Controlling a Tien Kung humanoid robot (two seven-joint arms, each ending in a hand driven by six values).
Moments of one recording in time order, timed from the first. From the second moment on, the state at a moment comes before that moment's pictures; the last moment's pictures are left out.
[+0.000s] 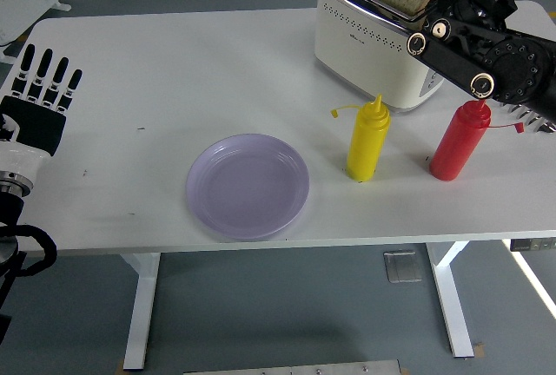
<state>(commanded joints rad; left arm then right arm) -0.21 0.31 -1.39 -1.41 0.08 0.02 -0.14 1.33 -0.21 0.33 0.74 -1.30 -0.44 -0.55</state>
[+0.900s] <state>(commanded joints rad) -0.23 0.30 -1.36 -1.40 0.08 0.02 -0.14 1.36 -0.15 0.27 0.65 -1.25 -0.31 -0.50</state>
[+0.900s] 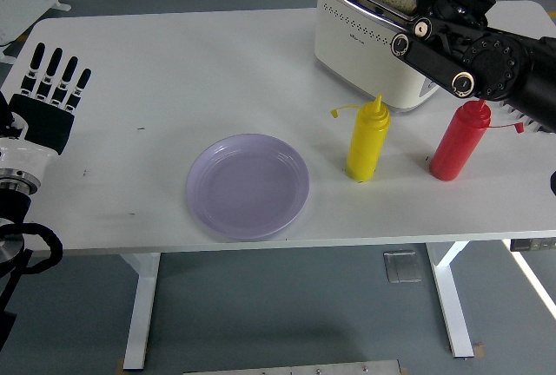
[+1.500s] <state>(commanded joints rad) -0.23 0.30 -1.36 -1.41 0.07 0.02 -0.14 1.35 -0.16 0.32 0.65 -1.27 -0.27 -0.48</state>
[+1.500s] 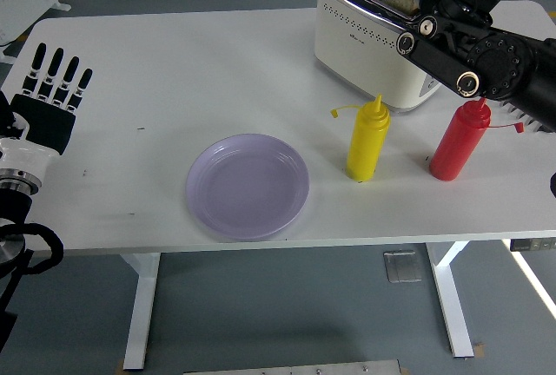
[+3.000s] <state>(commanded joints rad) -0.16 0.29 -1.43 -1.49 -0.02 0.00 -0.11 0.89 -0.79 0.81 1.38 -1.77 0.20 -0.47</state>
